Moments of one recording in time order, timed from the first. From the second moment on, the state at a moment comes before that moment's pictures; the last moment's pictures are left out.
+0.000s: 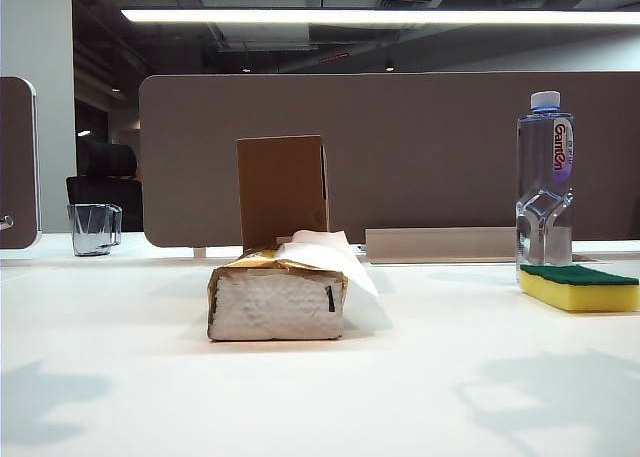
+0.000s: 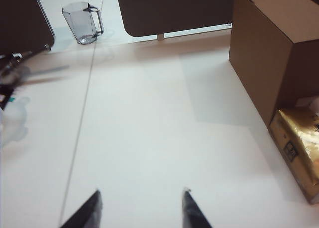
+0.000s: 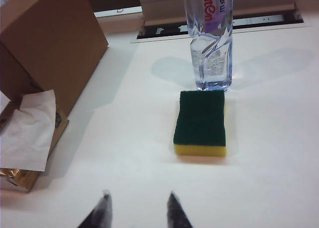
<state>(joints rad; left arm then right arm) -0.12 0.29 0.61 -0.61 -0.04 0.11 -0.09 0.40 0.47 -0.43 -0.36 0.09</state>
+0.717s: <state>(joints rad) -0.12 0.23 0.32 -0.31 -0.02 -0.13 -0.09 0.21 0.32 -0.40 -0.31 0.20</state>
